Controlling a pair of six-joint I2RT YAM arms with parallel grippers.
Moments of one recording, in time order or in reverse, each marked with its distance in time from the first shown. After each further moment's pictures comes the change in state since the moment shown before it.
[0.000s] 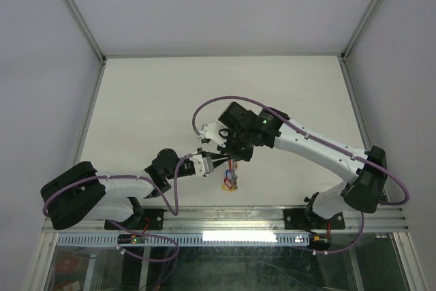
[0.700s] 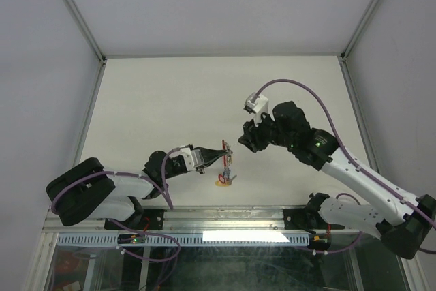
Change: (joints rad) left arm 0.079 0.056 -0.073 0.239 -0.004 -0.152; right arm -0.198 -0.450 -0.393 0.563 -0.027 0.318
